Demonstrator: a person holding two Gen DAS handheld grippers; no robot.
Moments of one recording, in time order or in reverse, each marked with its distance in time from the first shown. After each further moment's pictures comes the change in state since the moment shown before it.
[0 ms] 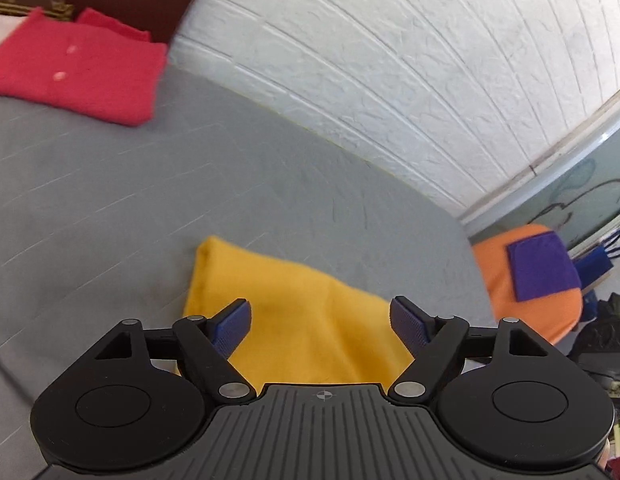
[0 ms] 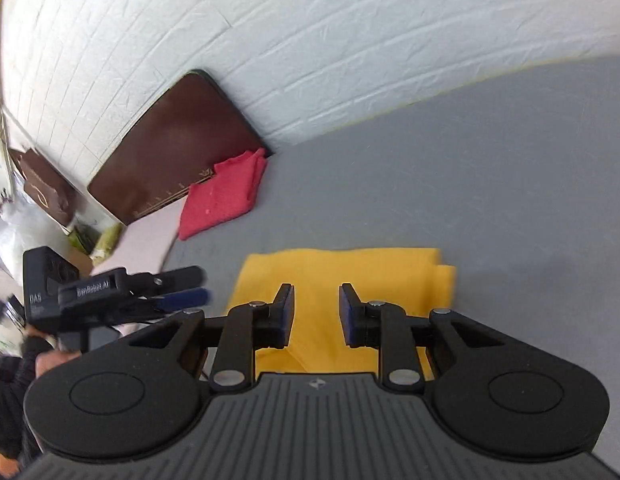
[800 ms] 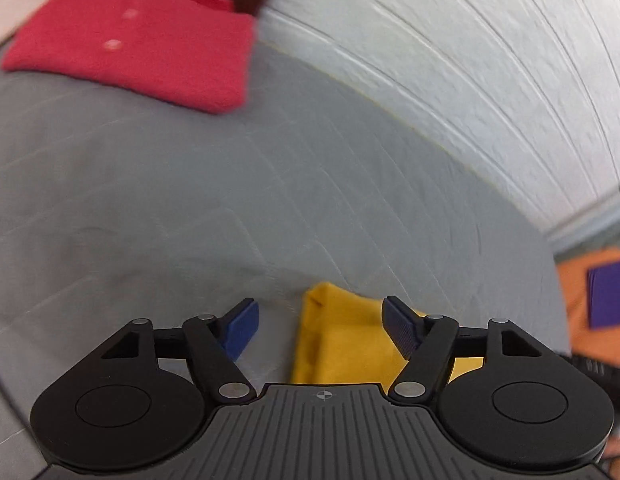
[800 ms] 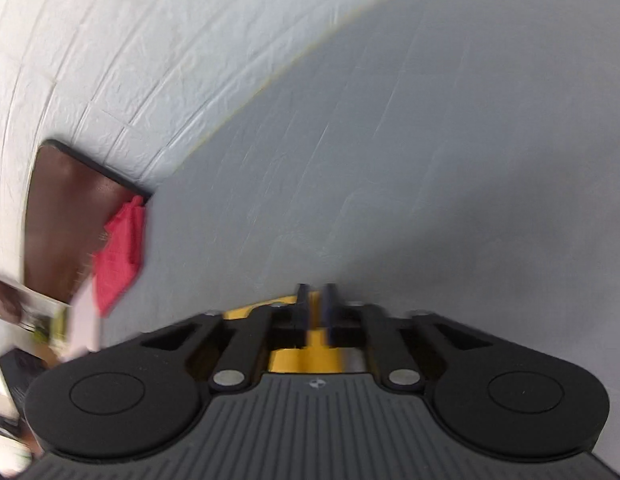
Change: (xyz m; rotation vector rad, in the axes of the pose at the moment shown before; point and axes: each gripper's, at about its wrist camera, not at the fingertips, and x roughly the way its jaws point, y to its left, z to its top) left arm 0.022 0.063 0.029 -0.102 -0.009 0.136; right arm 0.012 -0.095 0.017 0.264 -0.074 -0.127
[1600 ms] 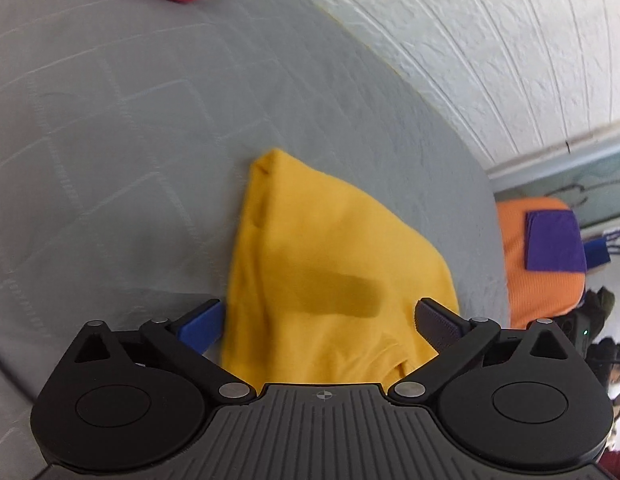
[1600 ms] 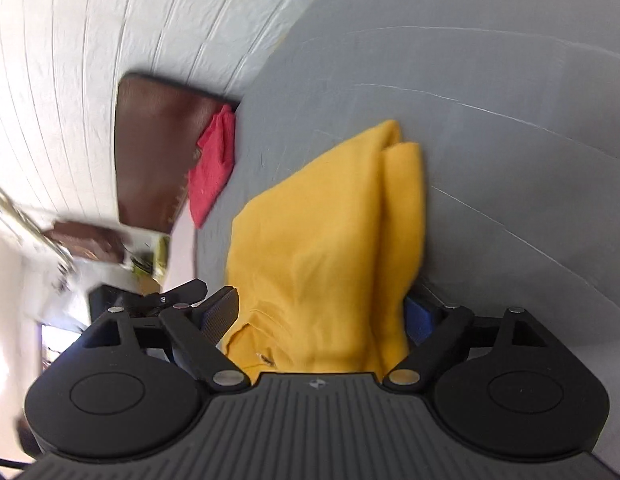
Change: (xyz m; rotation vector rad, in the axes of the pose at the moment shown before) left arm 0.023 -0.012 -0.041 0.002 0.257 -0.191; right arm 0.022 0.001 -0.045 0.073 0.301 0.311
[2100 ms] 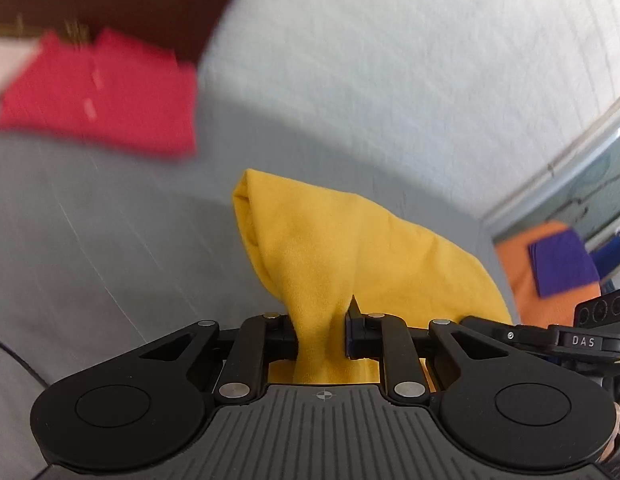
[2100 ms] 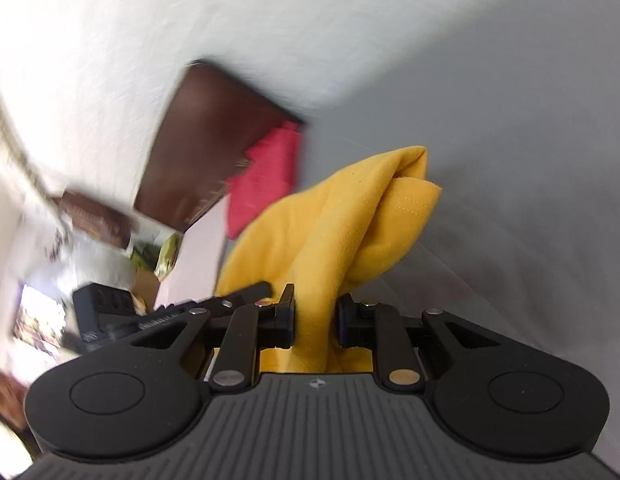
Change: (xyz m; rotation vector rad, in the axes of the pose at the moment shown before) left arm -0.100 -0.034 0.027 0.177 -0.300 0.115; right arm 0.023 0.126 0.021 -0.266 -0.092 0.037
